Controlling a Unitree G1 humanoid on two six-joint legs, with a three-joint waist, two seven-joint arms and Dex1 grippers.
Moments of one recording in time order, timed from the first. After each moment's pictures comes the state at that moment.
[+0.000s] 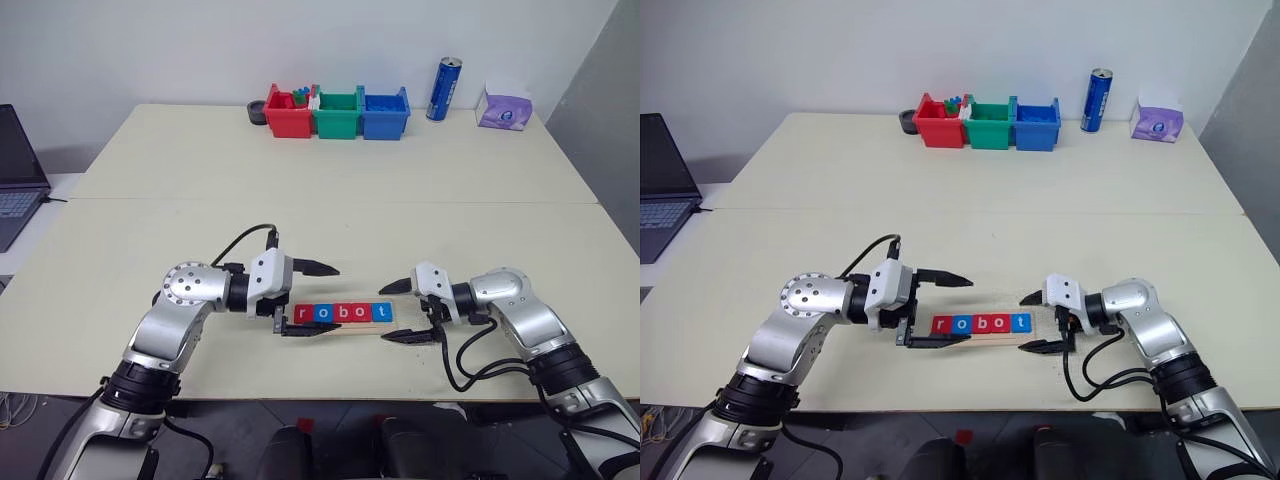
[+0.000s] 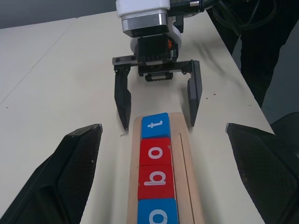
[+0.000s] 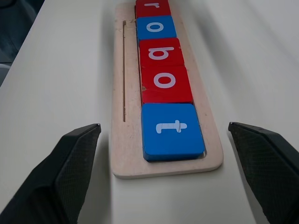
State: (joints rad) left arm -0.40 0.61 -0.16 -0.07 -0.33 0.10 -1.28; right arm -0.48 -0.57 0.29 0.20 0.15 0.12 1.29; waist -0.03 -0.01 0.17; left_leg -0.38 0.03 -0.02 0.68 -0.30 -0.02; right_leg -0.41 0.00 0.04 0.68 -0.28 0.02
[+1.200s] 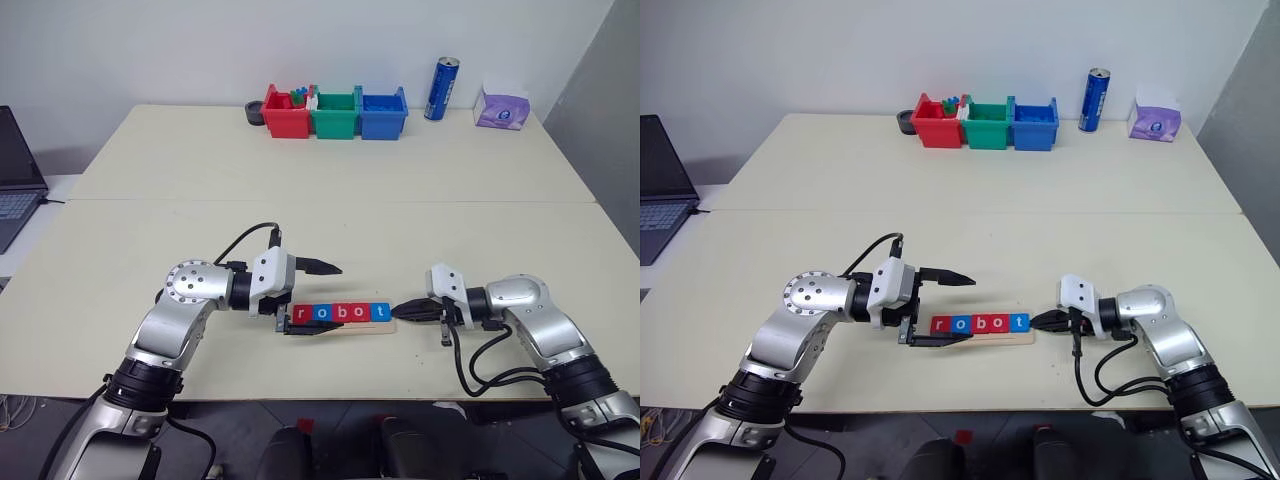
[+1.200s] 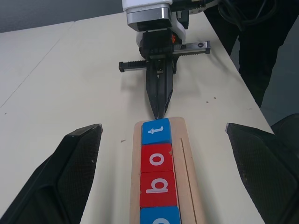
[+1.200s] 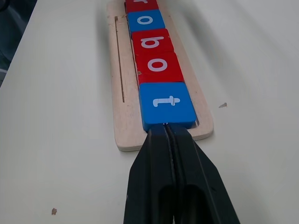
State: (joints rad) left arm -0.41 0.60 -0.16 -0.07 -0.33 0.10 -1.28; right arm -0.41 -0.61 0.24 0.13 0.17 0.14 1.26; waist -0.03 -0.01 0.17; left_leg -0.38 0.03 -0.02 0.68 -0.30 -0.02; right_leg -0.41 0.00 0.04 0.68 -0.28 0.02
